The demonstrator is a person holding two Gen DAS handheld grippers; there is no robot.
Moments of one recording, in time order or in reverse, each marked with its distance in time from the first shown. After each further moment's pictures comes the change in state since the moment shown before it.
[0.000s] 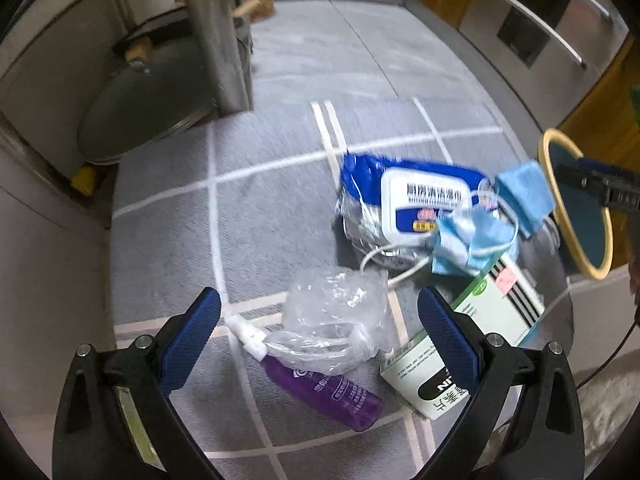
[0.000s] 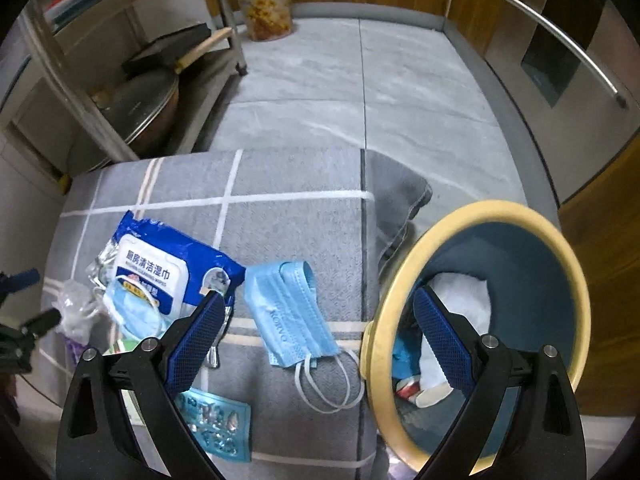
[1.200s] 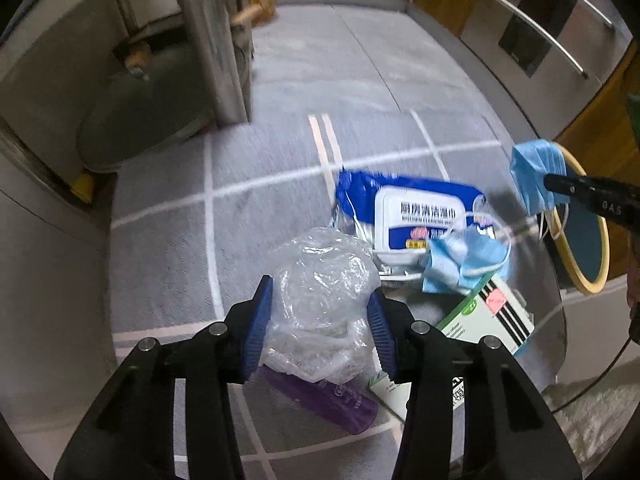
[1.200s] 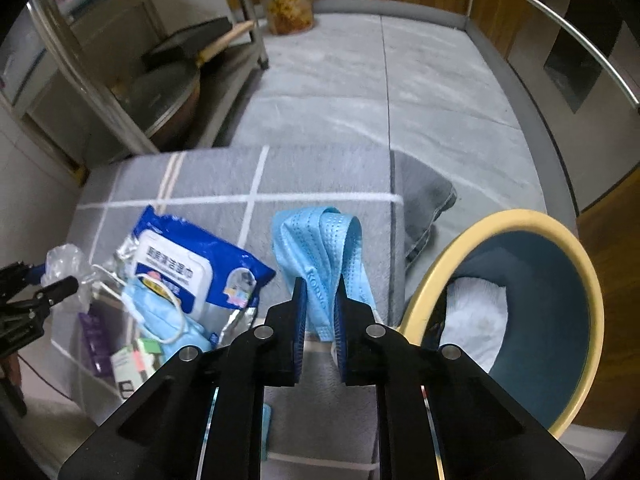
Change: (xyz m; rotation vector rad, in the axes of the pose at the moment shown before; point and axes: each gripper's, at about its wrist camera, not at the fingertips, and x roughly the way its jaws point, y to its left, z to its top) left arm -0.012 -0.001 0.010 -0.027 -0.055 0.005; right arm -0.005 0.013 0.006 -0.035 0.005 0.061
